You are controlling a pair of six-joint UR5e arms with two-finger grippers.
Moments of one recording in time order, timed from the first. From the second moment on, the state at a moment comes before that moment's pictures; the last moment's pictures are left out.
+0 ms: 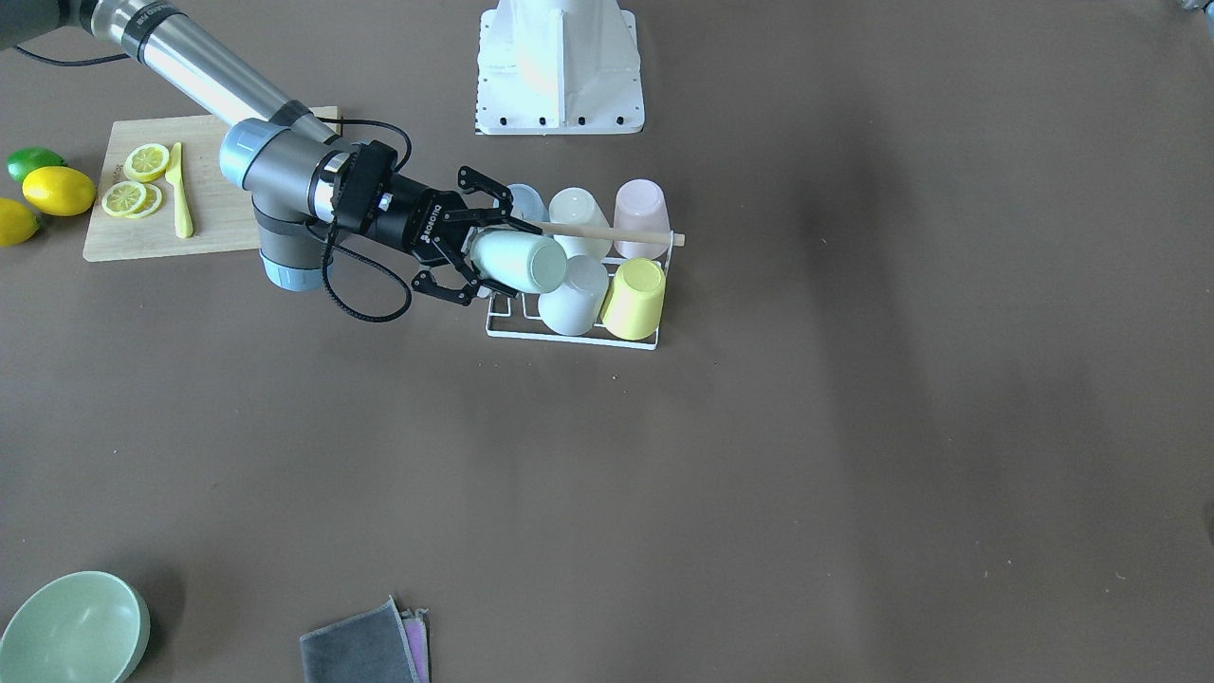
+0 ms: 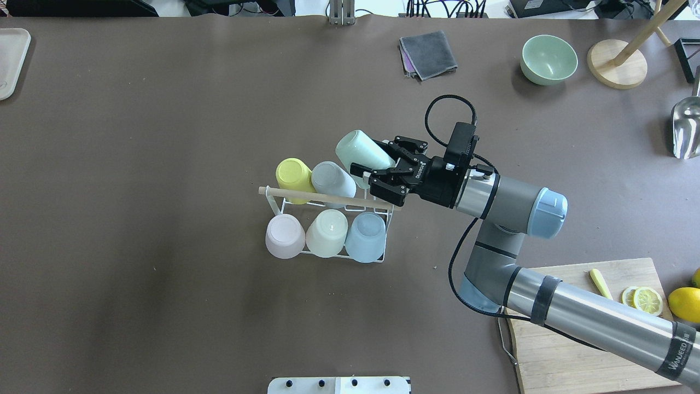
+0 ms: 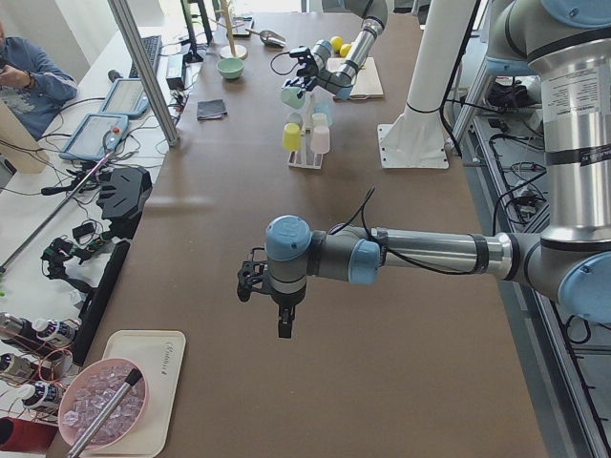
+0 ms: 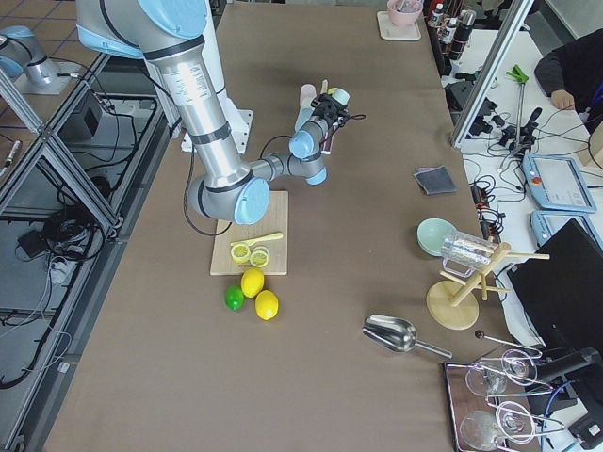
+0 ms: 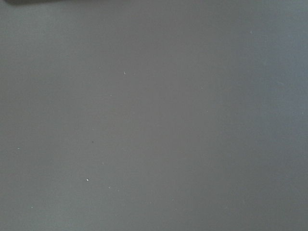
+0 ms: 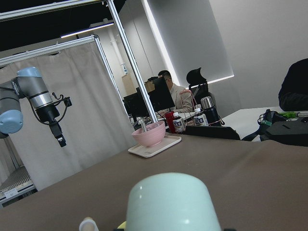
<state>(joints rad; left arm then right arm) -1.52 -1.39 -1.78 -1.66 -2.30 -0.10 0.51 -1.03 1.23 0.40 1.57 0.69</state>
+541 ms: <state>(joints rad) -1.52 -1.40 -1.79 -1.66 -2.31 -0.10 0.51 -1.03 1.23 0.42 1.57 0.69</state>
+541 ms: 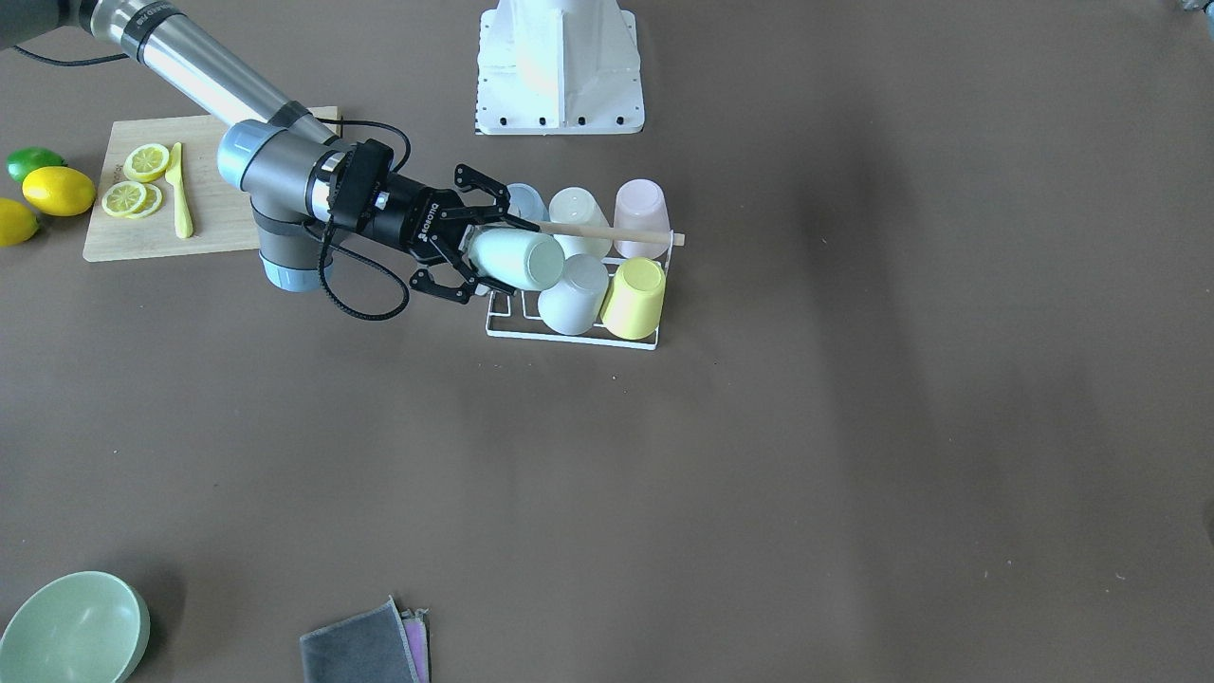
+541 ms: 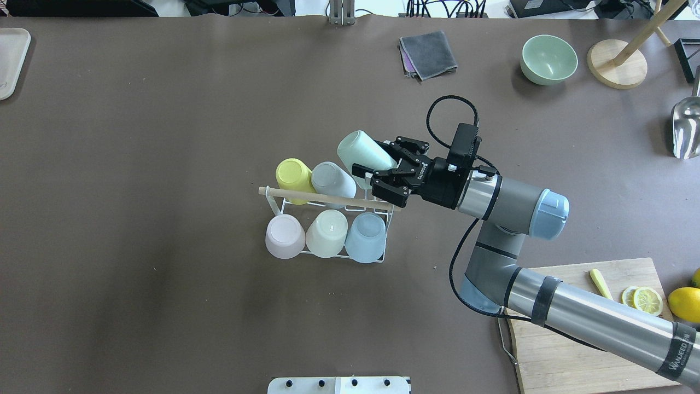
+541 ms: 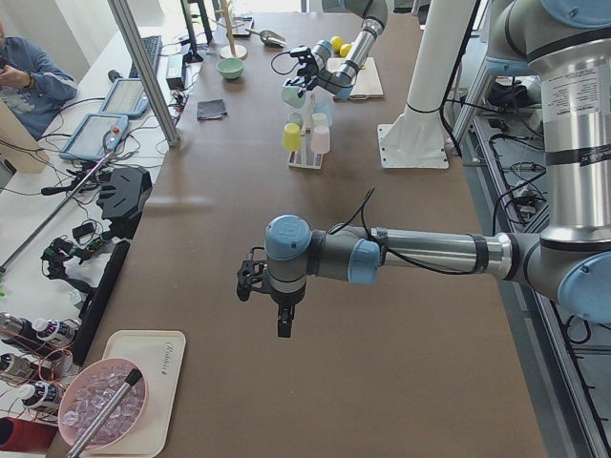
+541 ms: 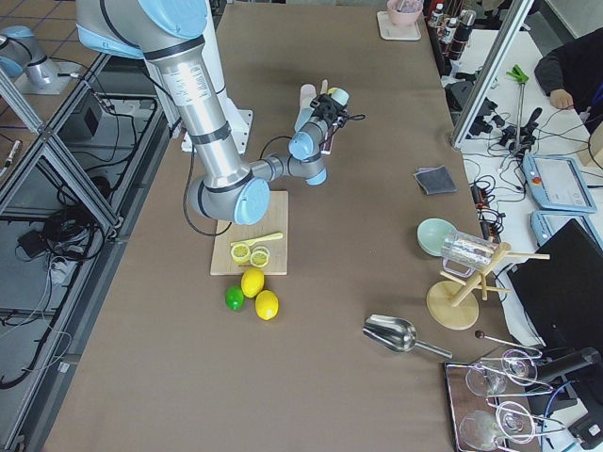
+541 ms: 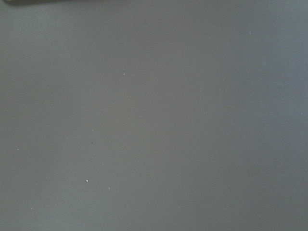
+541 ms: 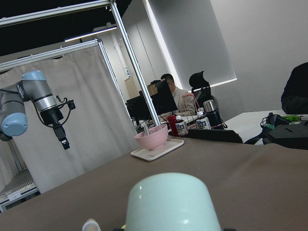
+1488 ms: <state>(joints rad) -1.52 -1.40 -1.79 -1.66 -2.31 -0.10 0.53 -1.03 1.23 0.43 1.56 0.69</state>
